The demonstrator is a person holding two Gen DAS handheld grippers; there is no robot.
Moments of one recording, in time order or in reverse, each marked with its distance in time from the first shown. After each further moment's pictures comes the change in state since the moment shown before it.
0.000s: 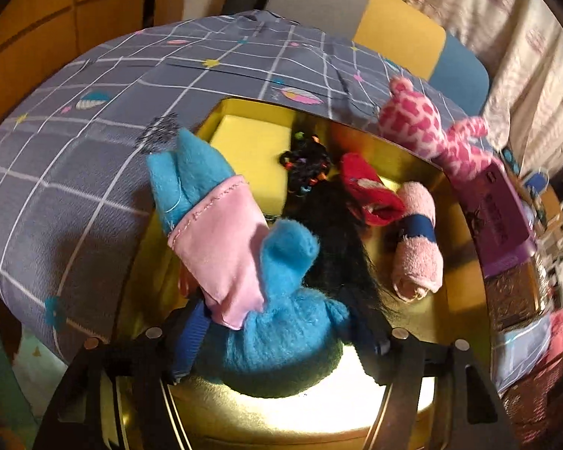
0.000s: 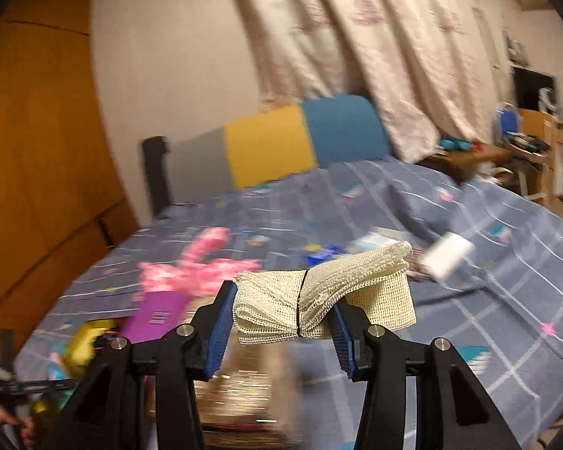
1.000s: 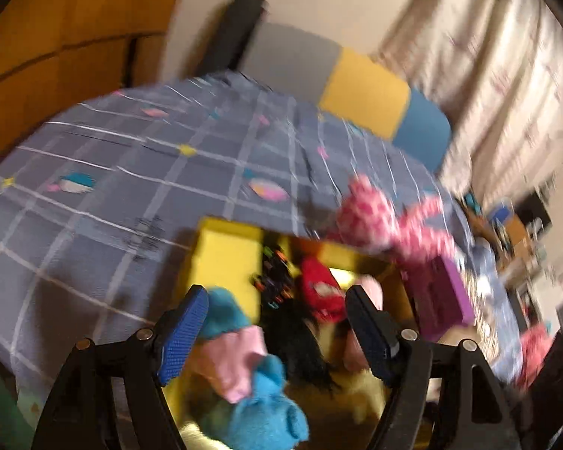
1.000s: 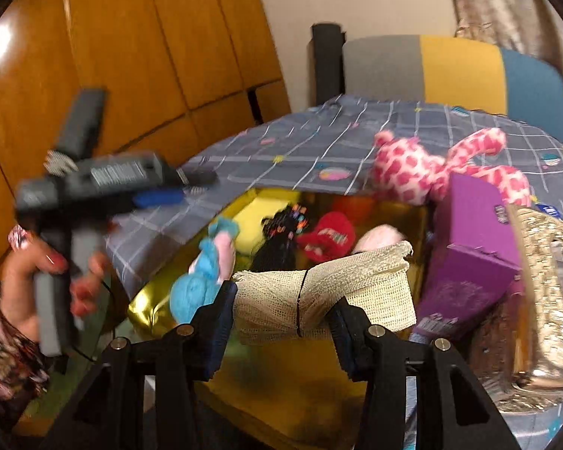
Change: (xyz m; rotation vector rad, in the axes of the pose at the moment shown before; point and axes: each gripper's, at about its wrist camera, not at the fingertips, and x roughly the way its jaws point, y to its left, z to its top) left arm -0.062 0.010 0.063 0.001 -0.230 -0.131; right arm 0.062 0.218 -0.106 -0.322 0.406 0.470
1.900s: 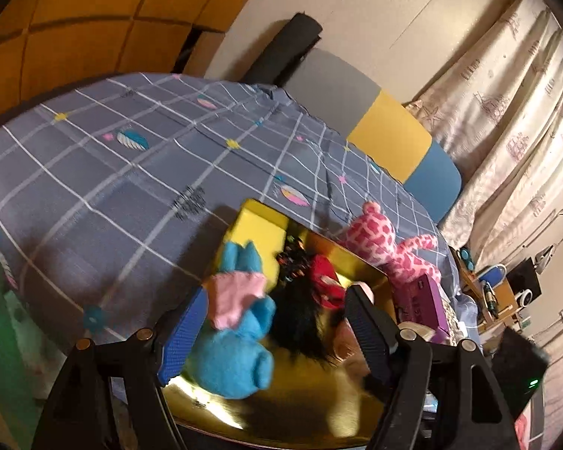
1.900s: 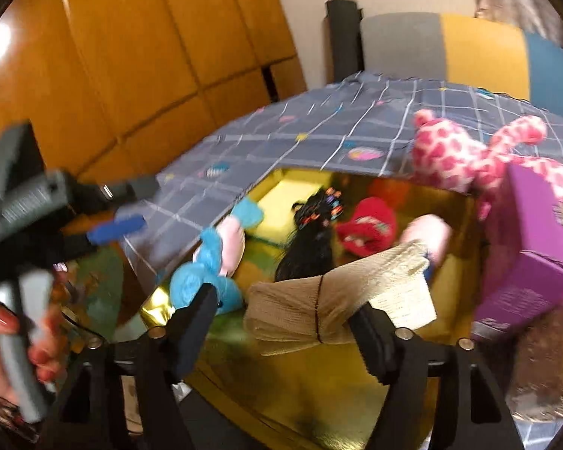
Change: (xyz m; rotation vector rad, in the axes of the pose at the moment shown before) left arm -0.046 0.026 -0.046 -0.222 -0.045 -0.029; right arm 0.018 0.013 0.009 0.032 0.049 0.058
